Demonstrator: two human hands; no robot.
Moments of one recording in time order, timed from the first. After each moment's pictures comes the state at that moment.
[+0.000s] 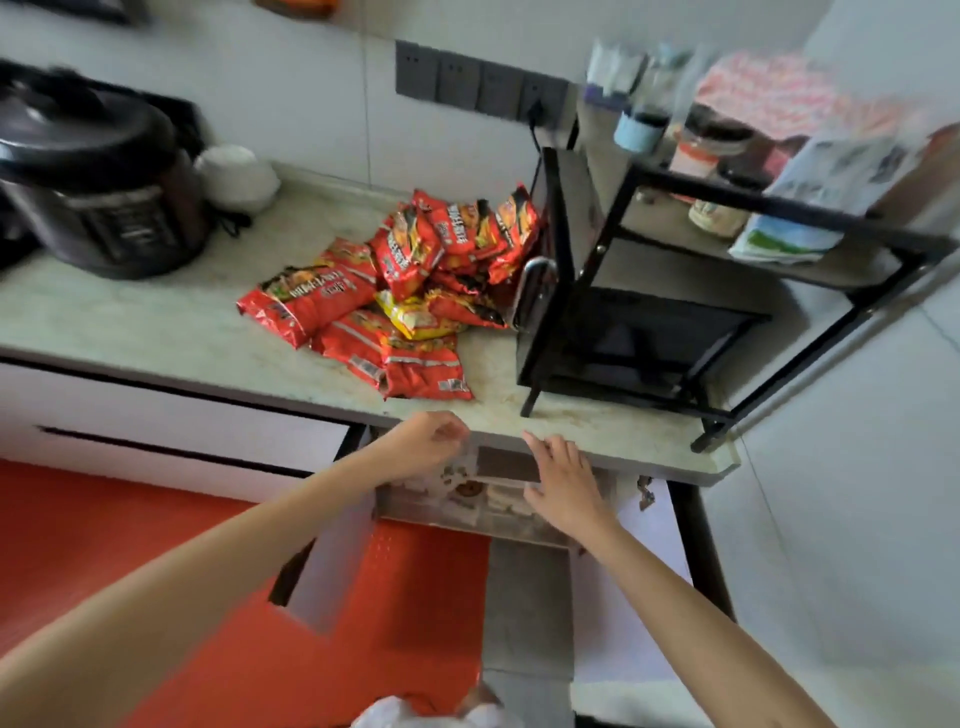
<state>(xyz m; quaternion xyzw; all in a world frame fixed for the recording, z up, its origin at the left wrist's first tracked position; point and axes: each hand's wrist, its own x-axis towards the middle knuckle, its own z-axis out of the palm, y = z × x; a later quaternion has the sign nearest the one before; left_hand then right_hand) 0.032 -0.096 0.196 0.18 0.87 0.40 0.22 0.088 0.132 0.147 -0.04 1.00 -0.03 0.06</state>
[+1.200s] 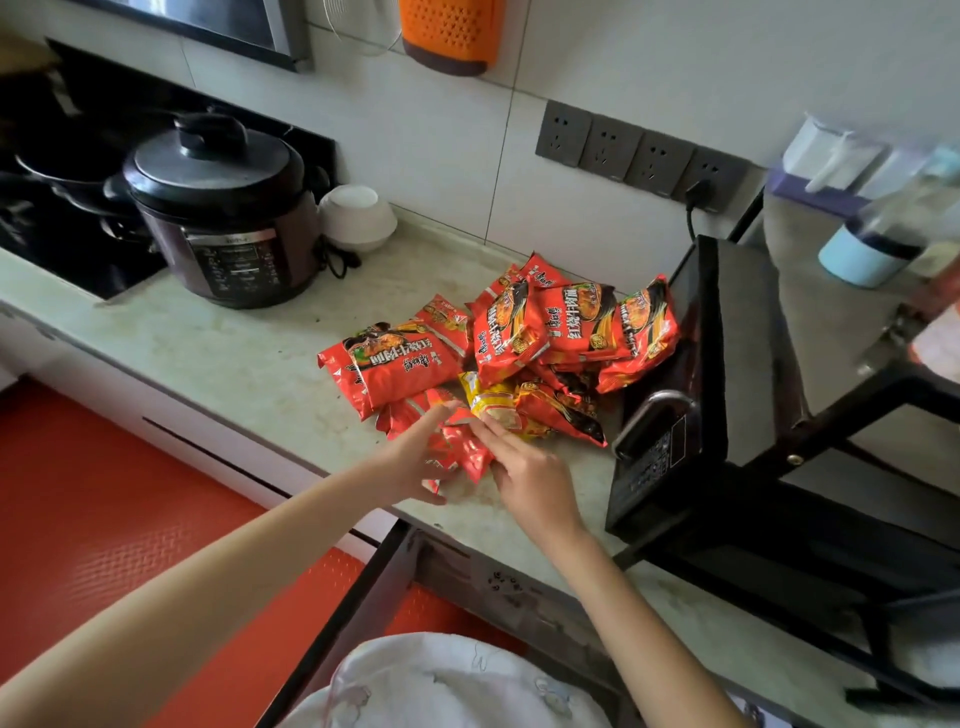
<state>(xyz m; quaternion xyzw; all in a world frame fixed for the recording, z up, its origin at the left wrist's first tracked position) -0.127 -0.153 0.191 -0.24 0.57 0.73 0.30 -0.123 0.022 0.181 -0.30 0.91 -0.23 -0.15</state>
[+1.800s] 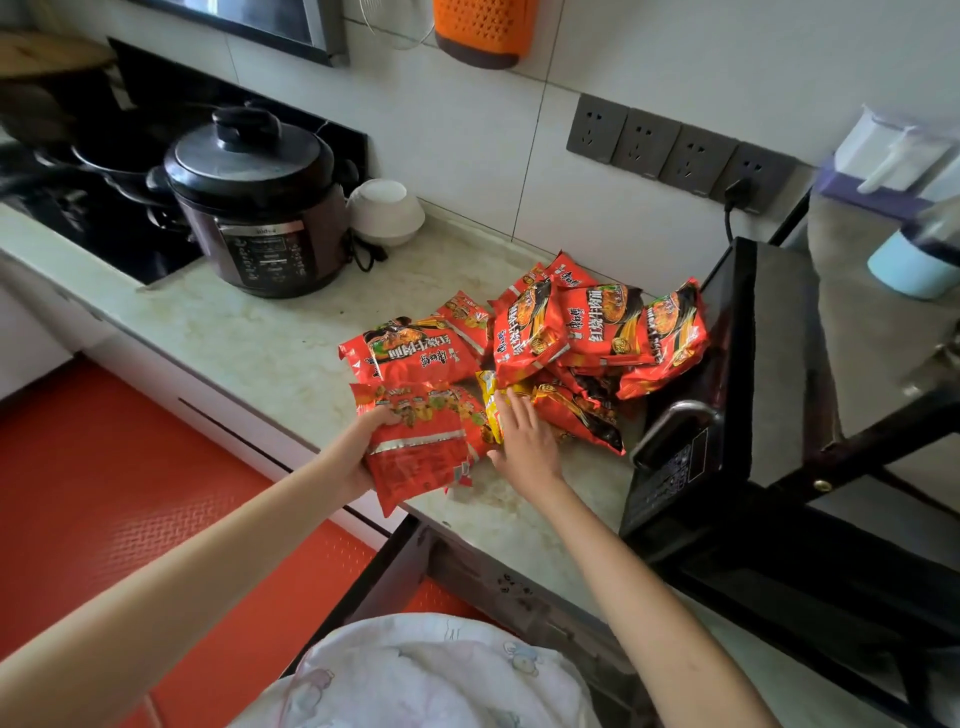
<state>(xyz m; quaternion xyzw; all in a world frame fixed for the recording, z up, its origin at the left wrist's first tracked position) -0.108 -0.194 0.190 -0.33 0.48 0.80 0.13 -0.202 0.013 0.114 -0.23 0.97 -0.04 0.04</state>
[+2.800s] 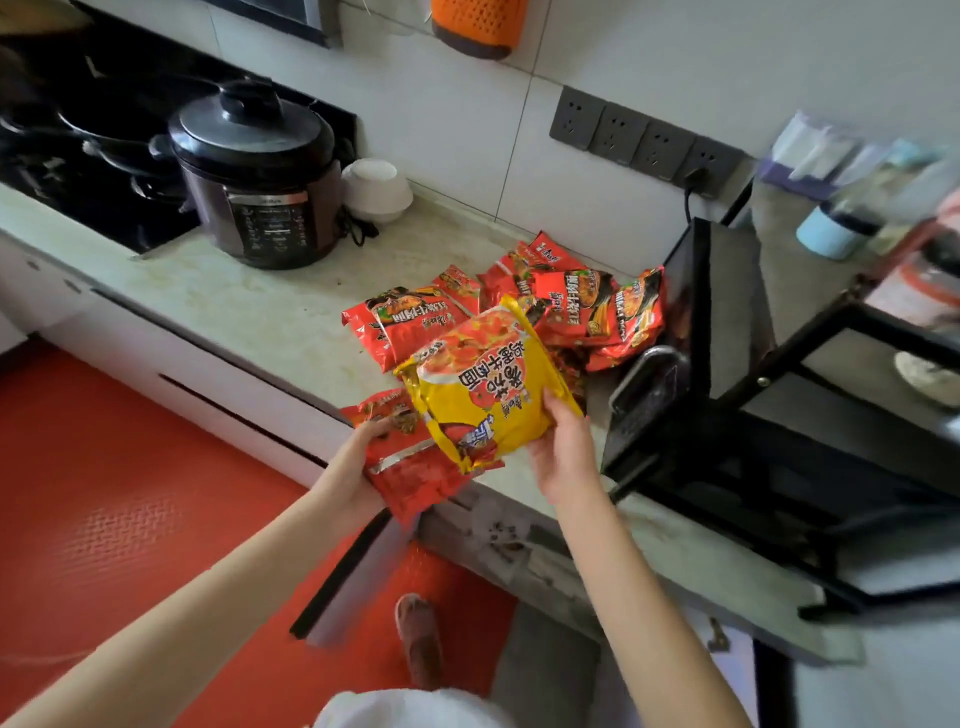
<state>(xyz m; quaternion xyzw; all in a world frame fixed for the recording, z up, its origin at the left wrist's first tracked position) 0.006 -0.188 0.198 -0.27 0.36 0.88 0.14 -0.057 0.003 0.237 0.16 0.48 -0.85 0.10</state>
